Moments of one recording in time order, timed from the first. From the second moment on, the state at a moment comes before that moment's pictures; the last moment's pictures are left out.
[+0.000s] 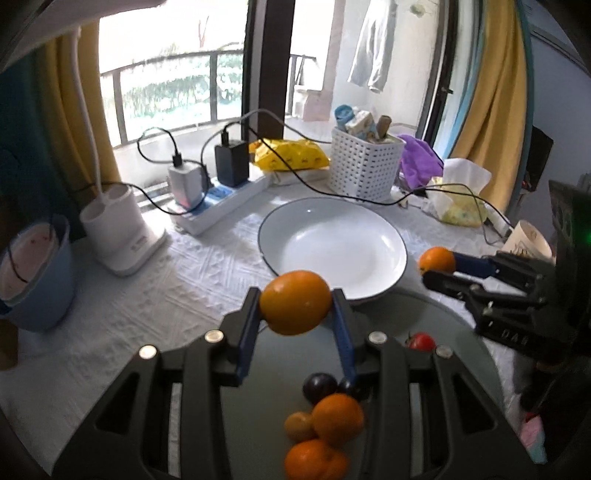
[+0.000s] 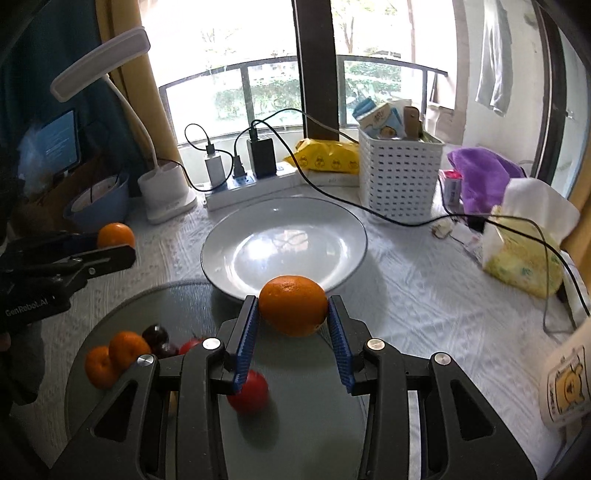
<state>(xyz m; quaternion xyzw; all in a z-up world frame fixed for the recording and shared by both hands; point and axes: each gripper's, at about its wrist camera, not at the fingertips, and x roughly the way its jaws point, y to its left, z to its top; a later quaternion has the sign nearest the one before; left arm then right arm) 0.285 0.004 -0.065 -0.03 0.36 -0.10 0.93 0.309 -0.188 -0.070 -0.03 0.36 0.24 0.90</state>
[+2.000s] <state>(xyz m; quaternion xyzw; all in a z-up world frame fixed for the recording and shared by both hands) 0.250 0.013 -0.048 -0.04 0.36 -0.09 0.93 0.277 -0.174 -0.049 -0.04 0.35 0.23 0.91</state>
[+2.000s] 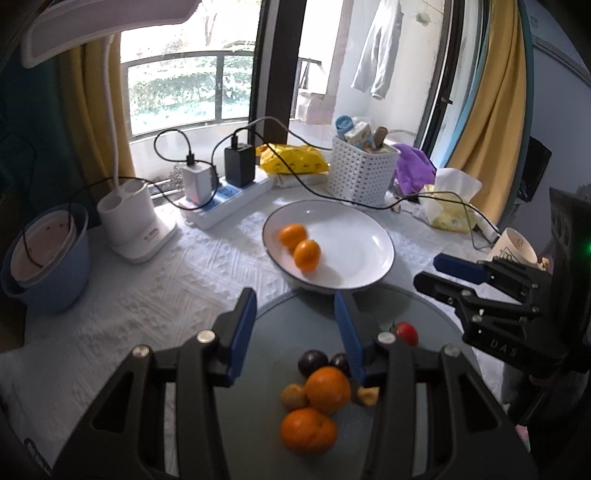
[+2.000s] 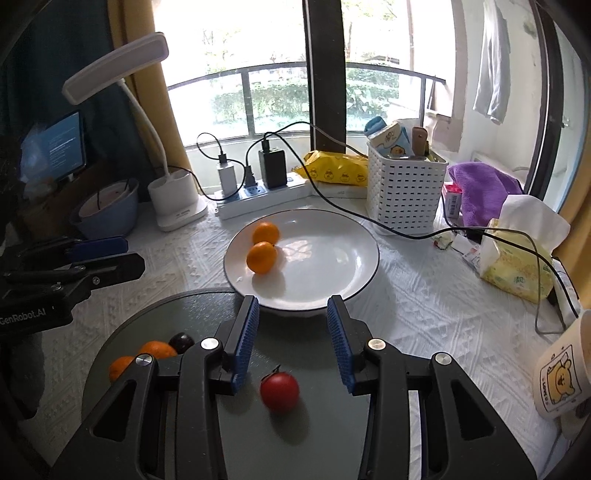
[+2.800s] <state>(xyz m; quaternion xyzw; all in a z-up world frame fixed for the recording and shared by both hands) 0.190 0.020 -0.094 -0.07 0.39 -0.10 0.91 0.230 -0.141 -0.077 -0.07 0.38 0.26 0.89</state>
